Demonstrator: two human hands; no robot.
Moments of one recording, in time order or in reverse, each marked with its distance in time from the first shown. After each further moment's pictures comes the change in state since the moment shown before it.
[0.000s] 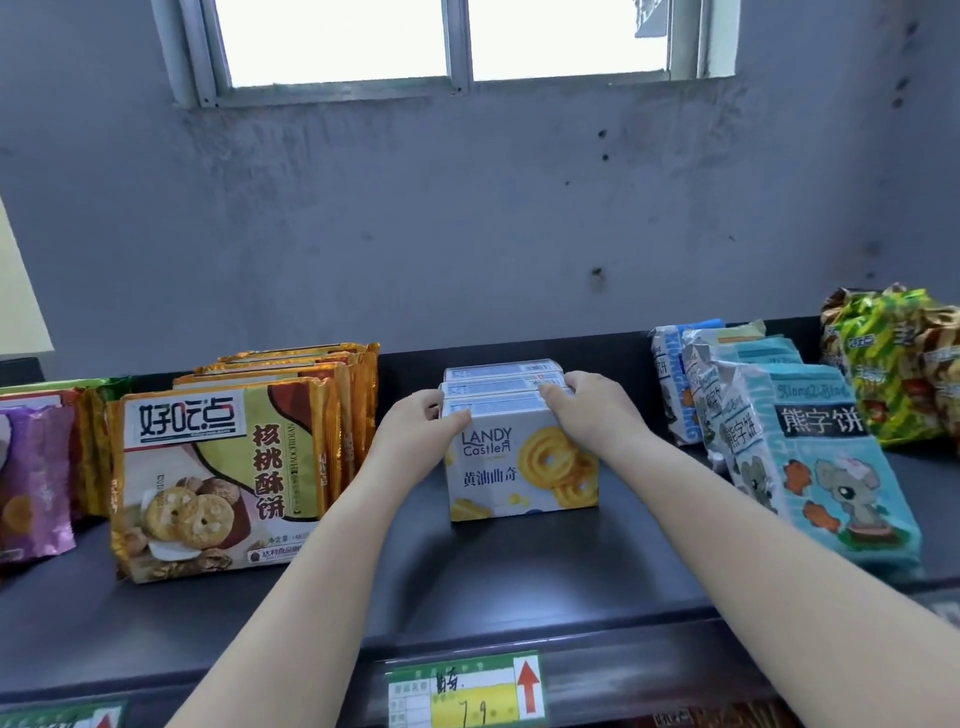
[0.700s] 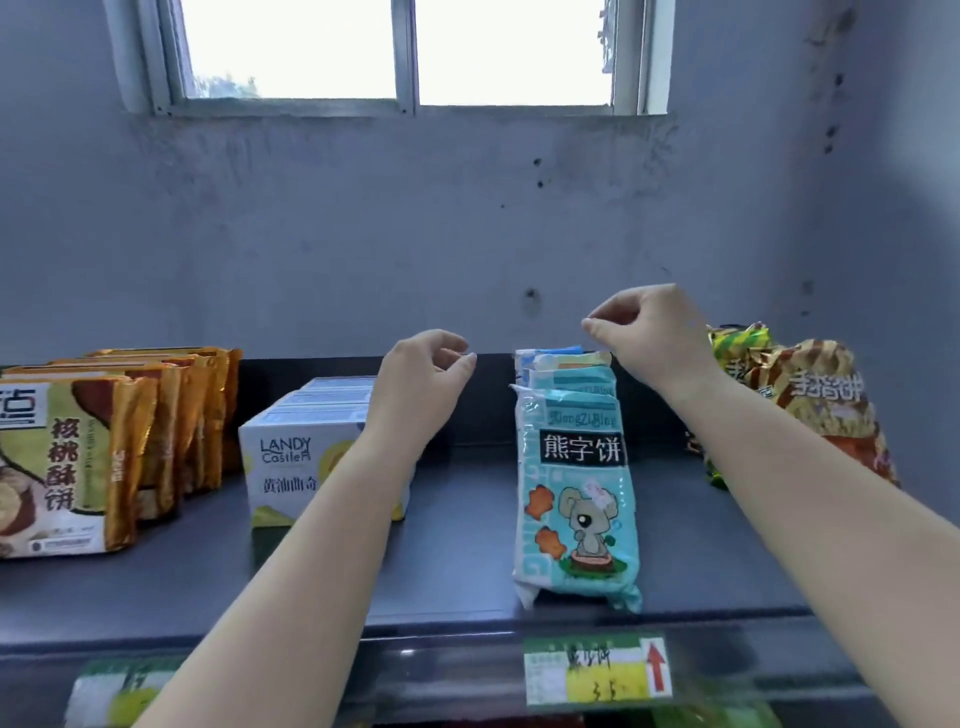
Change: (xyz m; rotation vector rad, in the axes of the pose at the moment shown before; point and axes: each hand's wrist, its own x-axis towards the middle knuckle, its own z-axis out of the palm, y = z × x) left_hand -0.004 0.132 0.140 0.059 0.253 0.215; right_hand 0.013 0.104 -0.199 0.050 0.313 -0.256
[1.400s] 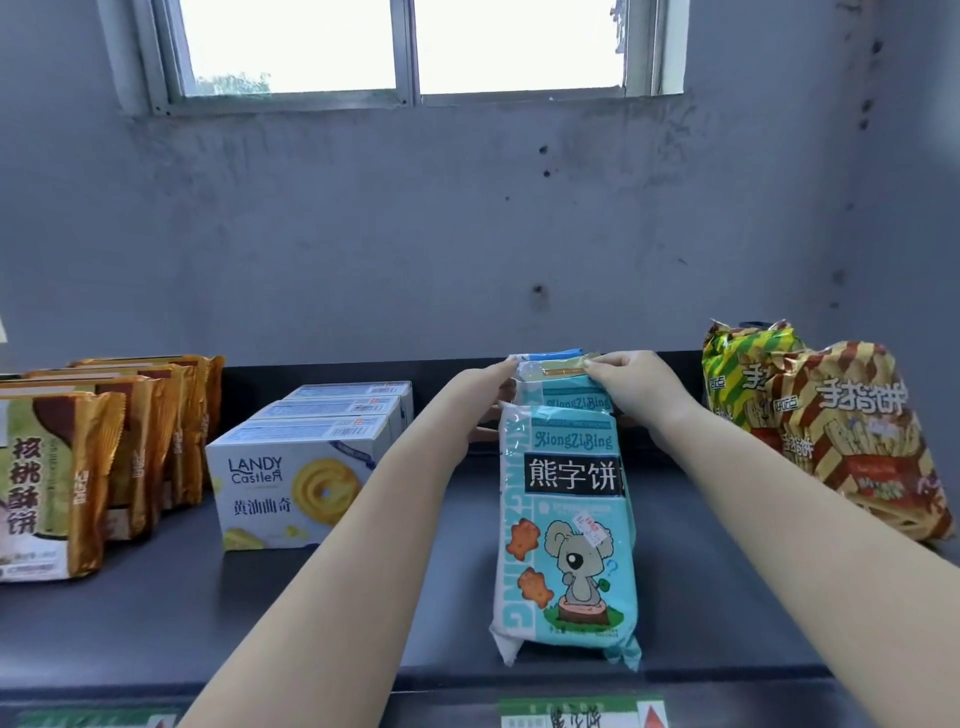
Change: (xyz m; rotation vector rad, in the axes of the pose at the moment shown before) left_hand 0.045 -0.009 0.076 -0.473 -0.432 -0.532; right_hand 0.025 0.069 0.053 0.282 -0.280 0.353
